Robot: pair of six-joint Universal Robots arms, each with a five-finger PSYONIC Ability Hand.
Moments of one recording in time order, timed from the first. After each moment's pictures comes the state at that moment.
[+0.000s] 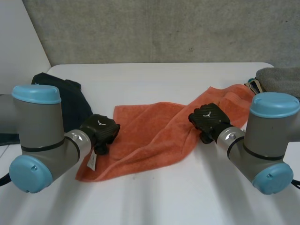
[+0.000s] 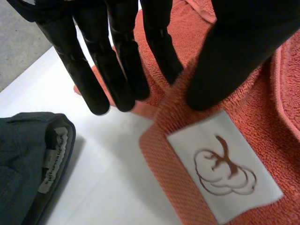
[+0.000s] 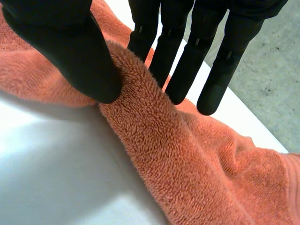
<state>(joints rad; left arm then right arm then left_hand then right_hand) 4.29 -2.08 -1.48 3.02 -1.43 3.65 1.98 -1.03 1.52 -0.15 1.38 2.60 1.05 1.04 1.05 1.04 0.87 1.12 1.14 1.14 1.14 0.96</state>
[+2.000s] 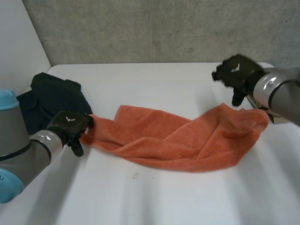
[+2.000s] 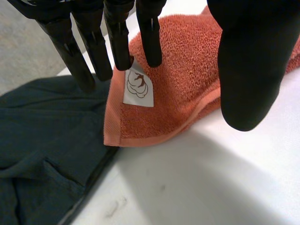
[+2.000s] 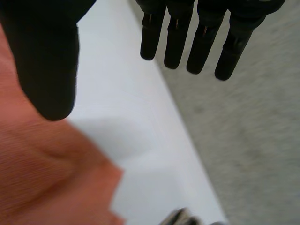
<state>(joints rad) 4.47 -1.91 -1.70 3.16 -1.43 3.62 1.80 -1.09 1.14 0.27 1.23 2.30 0.45 0.44 0.44 0.44 0.27 0.46 0.45 0.46 0.46 0.27</state>
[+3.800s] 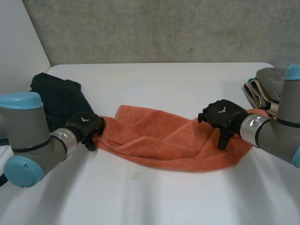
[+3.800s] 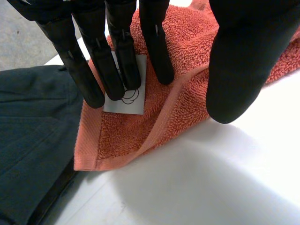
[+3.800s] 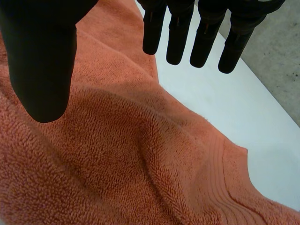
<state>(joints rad) 4.45 -2.14 -1.54 3.20 -1.37 3.60 1.82 -1.06 1.38 0.23 1.19 2.42 0.70 0.69 0.69 0.69 0.52 0.41 0.41 0.40 0.39 0.17</state>
